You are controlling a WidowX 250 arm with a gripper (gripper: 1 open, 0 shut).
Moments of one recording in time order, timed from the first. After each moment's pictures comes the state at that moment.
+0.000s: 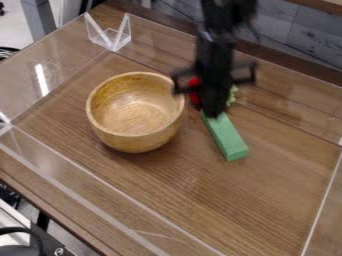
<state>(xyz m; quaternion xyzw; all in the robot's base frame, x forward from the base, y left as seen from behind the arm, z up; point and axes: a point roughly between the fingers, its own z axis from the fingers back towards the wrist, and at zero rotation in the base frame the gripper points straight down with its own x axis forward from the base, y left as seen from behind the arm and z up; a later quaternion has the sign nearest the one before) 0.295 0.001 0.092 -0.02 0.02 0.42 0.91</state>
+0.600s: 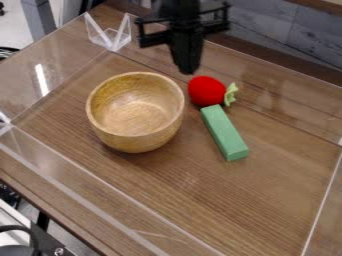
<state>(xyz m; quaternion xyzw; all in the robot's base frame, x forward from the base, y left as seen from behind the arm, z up) 0.282 0.005 0.137 -0.04 0.03 0.43 0.90</state>
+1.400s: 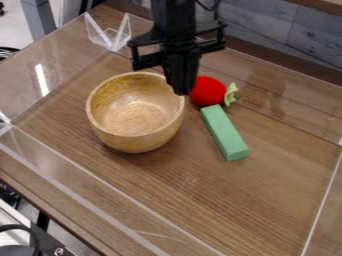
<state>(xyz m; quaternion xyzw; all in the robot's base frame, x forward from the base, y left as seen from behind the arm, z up) 0.260 0.008 0.123 -0.03 0.03 0.47 0.88</state>
